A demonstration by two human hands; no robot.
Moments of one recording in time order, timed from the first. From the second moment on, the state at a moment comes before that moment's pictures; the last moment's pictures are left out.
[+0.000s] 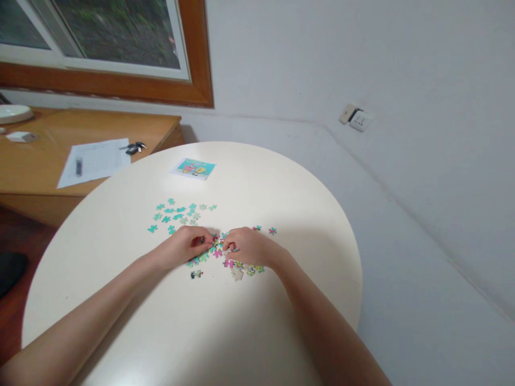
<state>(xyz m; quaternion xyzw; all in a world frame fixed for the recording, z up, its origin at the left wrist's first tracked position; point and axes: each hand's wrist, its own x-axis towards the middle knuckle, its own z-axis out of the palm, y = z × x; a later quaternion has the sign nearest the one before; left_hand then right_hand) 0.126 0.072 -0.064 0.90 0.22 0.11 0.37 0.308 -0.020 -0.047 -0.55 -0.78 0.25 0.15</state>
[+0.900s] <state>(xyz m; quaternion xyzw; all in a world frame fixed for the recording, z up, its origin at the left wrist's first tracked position) 0.126 0.074 -0.065 0.91 0.22 0.11 0.34 0.312 -0.012 -0.062 -0.66 -0.66 0.26 0.25</state>
